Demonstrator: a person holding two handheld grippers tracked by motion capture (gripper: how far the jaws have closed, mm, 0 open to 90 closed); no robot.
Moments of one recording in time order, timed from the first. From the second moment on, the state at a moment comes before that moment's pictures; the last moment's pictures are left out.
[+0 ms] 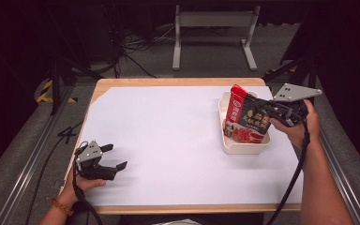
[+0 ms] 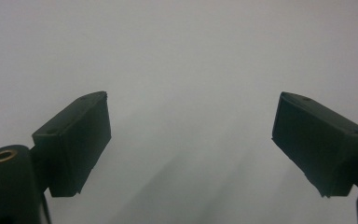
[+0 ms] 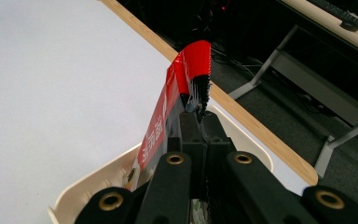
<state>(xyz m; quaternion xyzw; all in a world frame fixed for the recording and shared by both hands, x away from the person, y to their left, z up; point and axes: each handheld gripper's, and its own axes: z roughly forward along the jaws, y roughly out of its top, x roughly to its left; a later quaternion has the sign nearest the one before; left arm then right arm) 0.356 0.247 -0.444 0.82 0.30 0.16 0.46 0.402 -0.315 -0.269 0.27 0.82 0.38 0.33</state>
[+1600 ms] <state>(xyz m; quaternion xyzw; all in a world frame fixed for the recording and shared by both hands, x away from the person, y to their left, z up) 0.358 0.244 -0.447 0.83 0.30 0.16 0.45 0.385 -0.343 -0.268 0.31 0.79 0.38 0.37</state>
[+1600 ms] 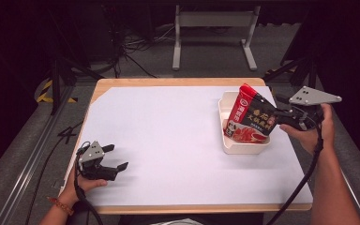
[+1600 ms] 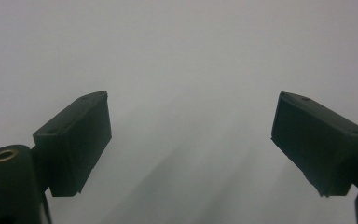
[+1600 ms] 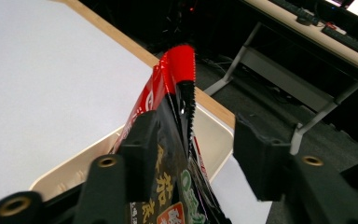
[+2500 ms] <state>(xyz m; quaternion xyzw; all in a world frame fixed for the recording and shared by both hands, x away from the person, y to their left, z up) 0.357 0.245 -0.446 0.83 0.29 0.16 0.45 0.379 -0.351 -0.313 0.35 0.79 0.39 0.33</state>
